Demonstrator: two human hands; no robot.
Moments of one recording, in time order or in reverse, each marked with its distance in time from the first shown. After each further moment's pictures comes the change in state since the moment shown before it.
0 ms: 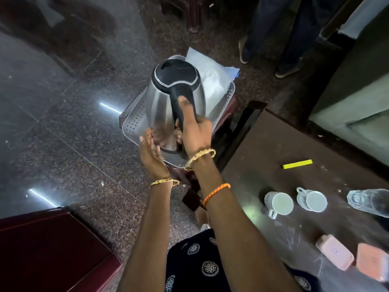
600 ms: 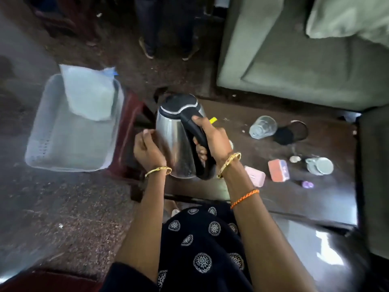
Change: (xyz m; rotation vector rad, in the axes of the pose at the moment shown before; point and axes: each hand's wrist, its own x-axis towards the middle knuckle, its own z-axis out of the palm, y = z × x) left_hand -0.192 -0.093 0.089 0.359 -0.377 0.193; right_hand -0.124 -0.035 -0.293 0.042 0.189 0.169
